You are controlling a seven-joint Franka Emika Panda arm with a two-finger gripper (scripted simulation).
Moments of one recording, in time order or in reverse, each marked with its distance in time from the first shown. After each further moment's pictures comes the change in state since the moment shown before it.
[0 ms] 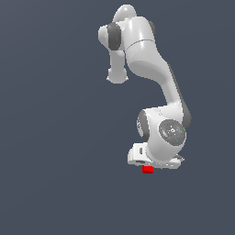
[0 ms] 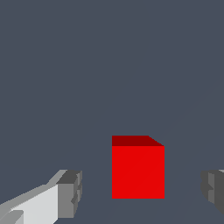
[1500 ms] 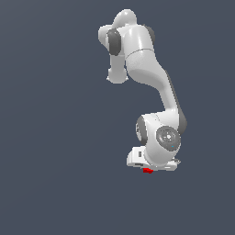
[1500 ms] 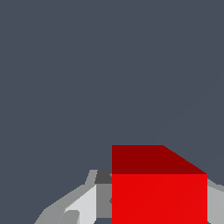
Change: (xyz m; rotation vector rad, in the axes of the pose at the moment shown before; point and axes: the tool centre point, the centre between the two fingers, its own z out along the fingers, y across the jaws) arm -0.001 0.000 0.031 -0.001 -0.005 0.000
